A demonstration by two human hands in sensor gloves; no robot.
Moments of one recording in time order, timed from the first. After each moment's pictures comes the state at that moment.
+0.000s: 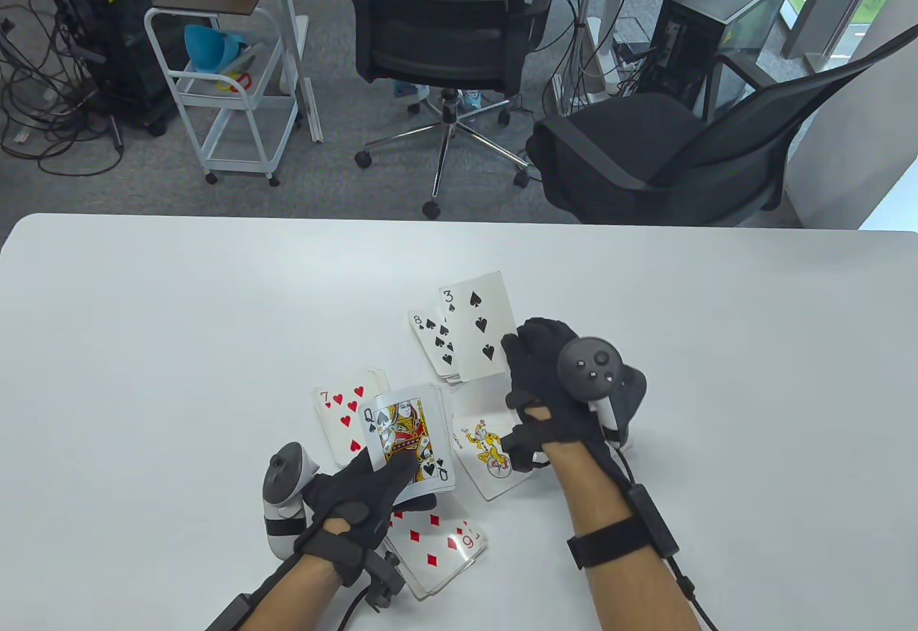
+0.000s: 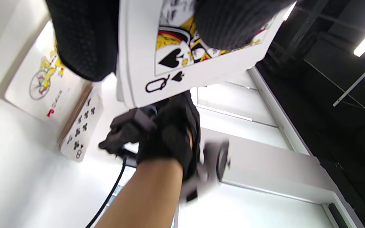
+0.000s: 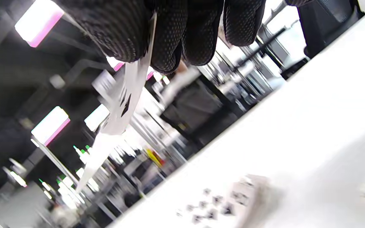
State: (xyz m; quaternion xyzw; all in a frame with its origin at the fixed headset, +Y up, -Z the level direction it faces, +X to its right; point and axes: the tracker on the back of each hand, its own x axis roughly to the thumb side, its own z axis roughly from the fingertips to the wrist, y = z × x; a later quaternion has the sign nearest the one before) left_hand -0.163 -0.755 -0.257 -0.16 -0.12 0.77 0.60; right_hand 0.115 -0.679 -0.391 -0.02 -0.04 0.94 0.34
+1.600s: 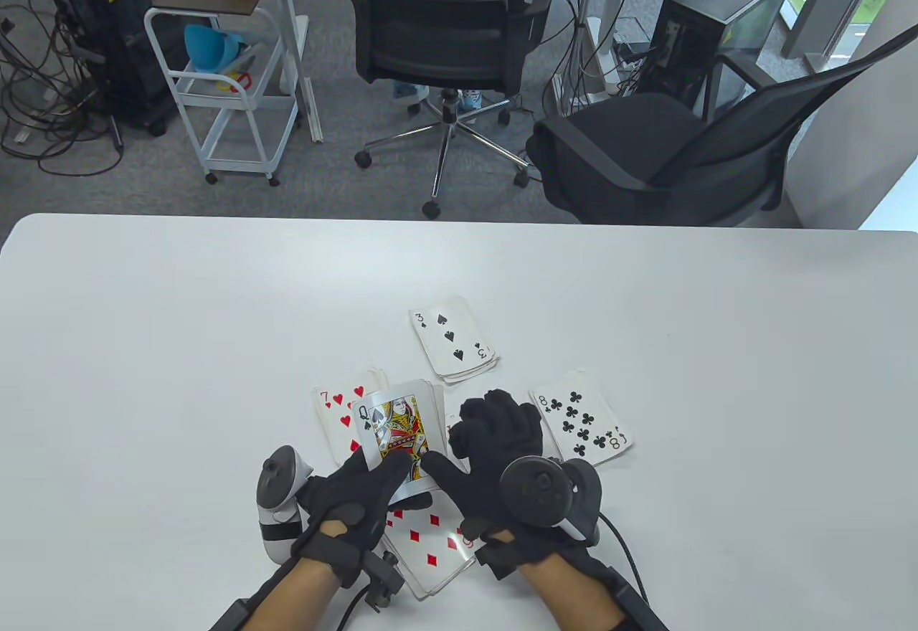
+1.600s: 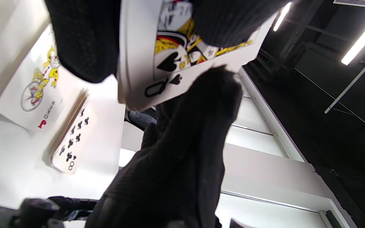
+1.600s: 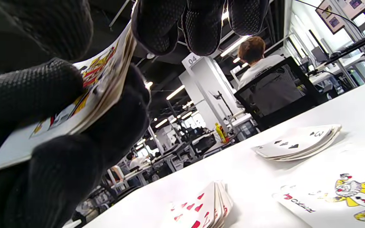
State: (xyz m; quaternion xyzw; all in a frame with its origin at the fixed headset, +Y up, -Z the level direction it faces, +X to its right) left_hand -0.170 -0.755 -0.255 -0.12 -0.10 0.78 0.61; right_hand 0.059 -0.687 -0.253 0.20 -0.13 0.92 0.32
